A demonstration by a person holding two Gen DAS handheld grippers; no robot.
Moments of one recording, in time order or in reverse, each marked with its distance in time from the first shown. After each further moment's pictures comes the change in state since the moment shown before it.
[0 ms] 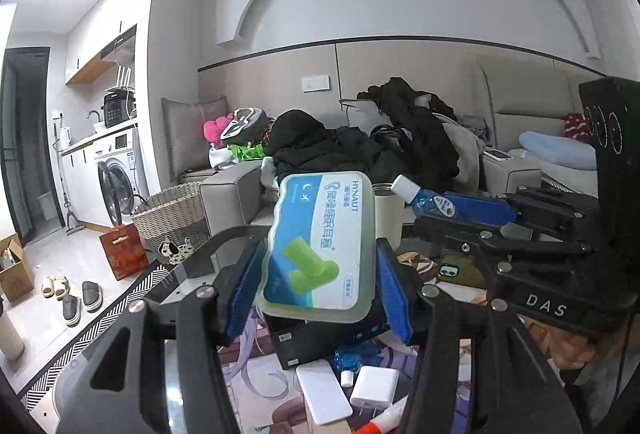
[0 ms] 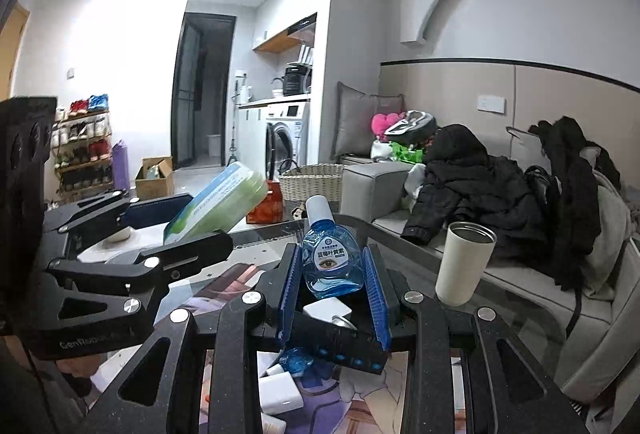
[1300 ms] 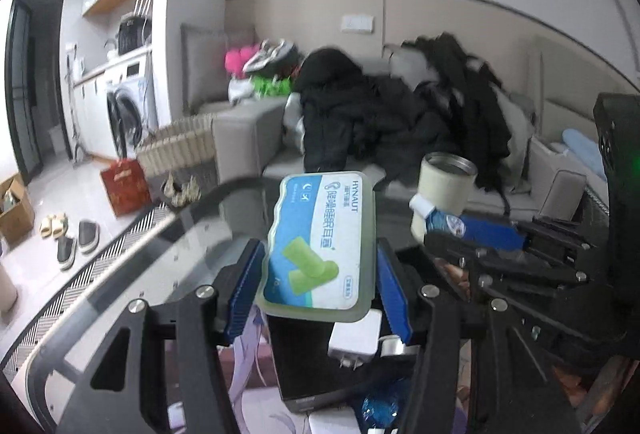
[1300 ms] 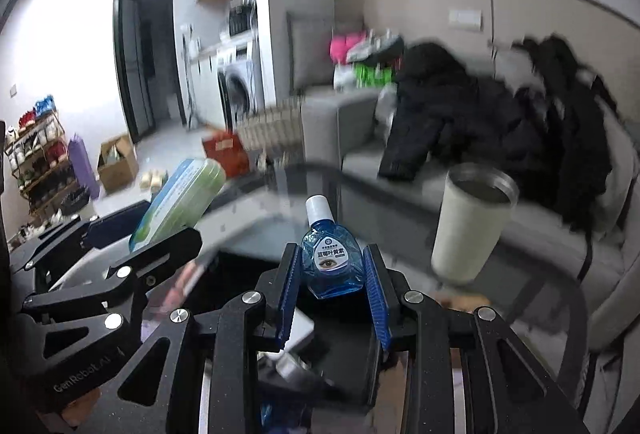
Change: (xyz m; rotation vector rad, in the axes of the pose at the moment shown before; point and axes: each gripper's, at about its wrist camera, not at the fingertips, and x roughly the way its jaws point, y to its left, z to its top) left arm 0.143 0.031 0.002 -0.150 0.249 0.075; right arm 0.177 -0.056 0.011 0.158 0.329 -0.069
